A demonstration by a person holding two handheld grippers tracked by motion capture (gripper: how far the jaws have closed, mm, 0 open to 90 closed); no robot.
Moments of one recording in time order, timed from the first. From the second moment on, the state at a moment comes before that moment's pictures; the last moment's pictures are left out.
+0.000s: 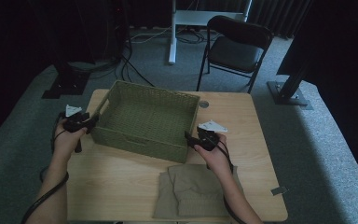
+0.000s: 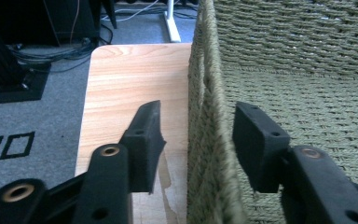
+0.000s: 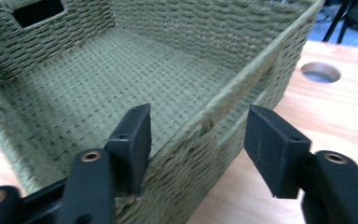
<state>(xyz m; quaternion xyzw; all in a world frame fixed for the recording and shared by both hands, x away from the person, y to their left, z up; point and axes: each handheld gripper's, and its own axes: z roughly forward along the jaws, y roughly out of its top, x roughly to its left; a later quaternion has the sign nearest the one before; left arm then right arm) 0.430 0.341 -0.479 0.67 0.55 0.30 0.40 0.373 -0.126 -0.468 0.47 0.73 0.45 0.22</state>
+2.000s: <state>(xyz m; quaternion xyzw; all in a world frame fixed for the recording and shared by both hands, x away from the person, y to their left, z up) 0.352 0.302 -0.476 0.66 0.58 0.29 0.39 0.377 -0.137 -0.457 0.51 0.74 0.38 0.20</state>
